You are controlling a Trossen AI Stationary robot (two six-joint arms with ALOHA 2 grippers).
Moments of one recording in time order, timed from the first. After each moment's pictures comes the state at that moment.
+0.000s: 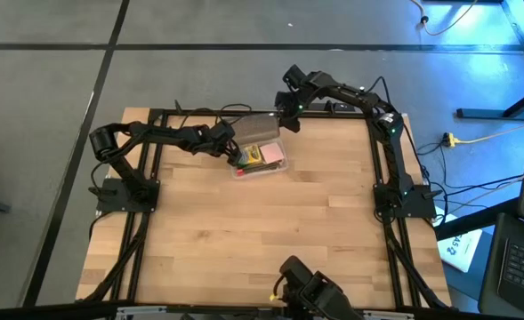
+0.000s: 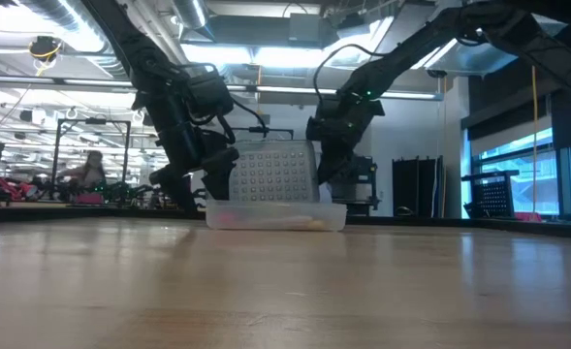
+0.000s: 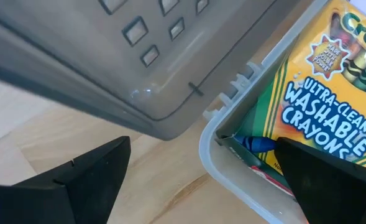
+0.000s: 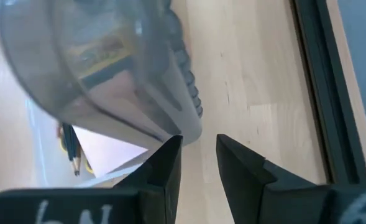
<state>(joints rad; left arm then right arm) 0.50 1.64 0.80 -0.21 -0.11 -0.46 -0.75 2.17 1.81 -0.87 -0.55 -0.51</state>
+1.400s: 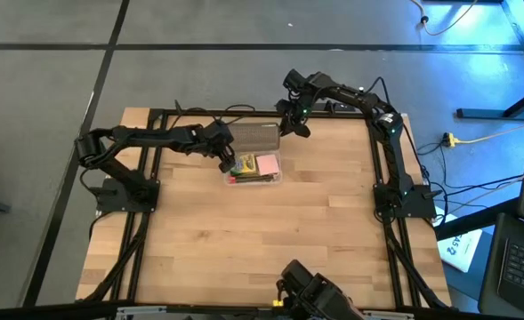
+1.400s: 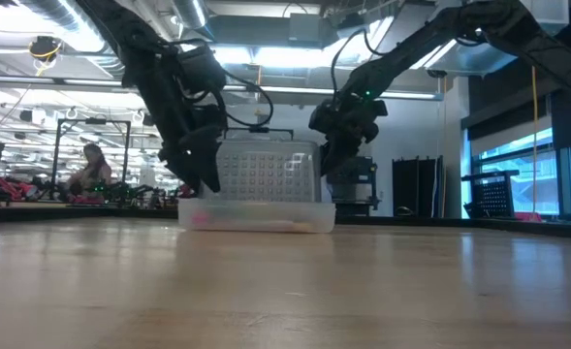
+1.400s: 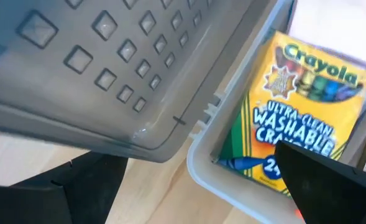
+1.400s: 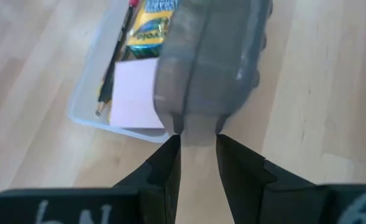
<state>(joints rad) 0.47 1.49 0.80 -0.31 -0.08 -0.14 -0.74 2.17 1.81 -1.01 -0.75 -0.93</state>
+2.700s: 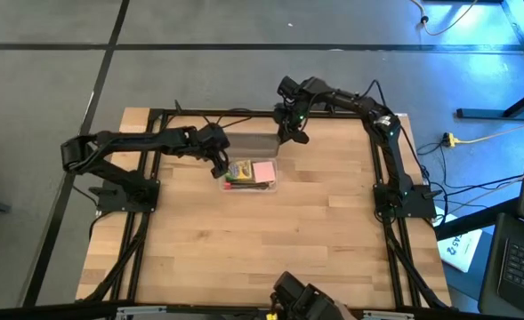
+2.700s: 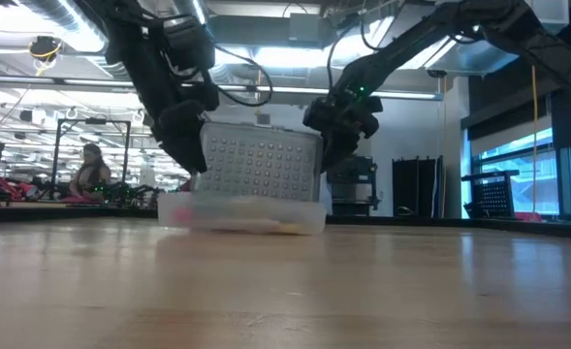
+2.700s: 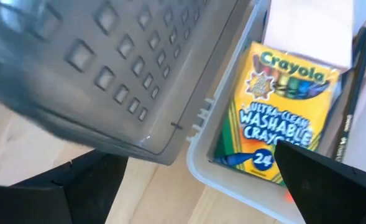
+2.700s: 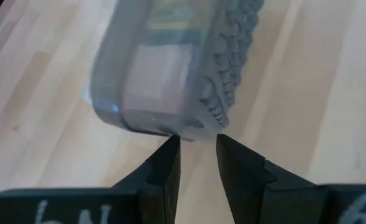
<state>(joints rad) 0.40 1.35 0.80 -0.44 -0.09 -0.05 -0.68 2.17 1.81 -1.05 -0.75 -0.93</state>
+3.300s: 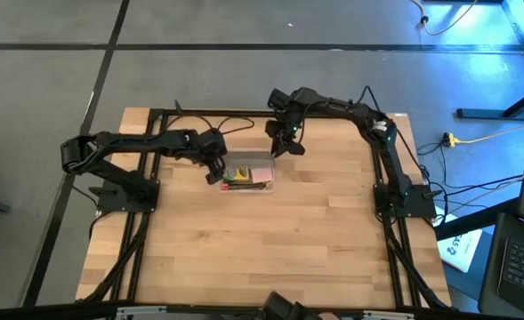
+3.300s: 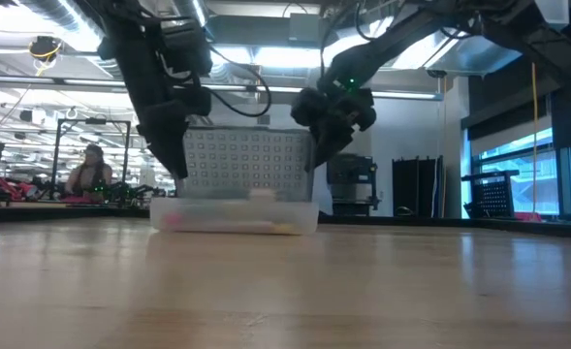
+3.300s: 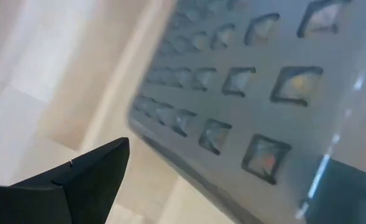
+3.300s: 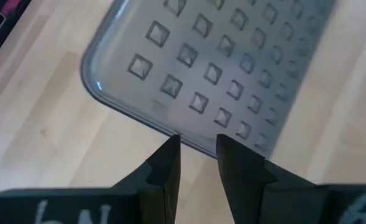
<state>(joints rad) 0.37 1.35 0.80 -0.57 -0.07 -0.05 -0.56 2.17 1.81 -1.08 -0.76 -0.93</state>
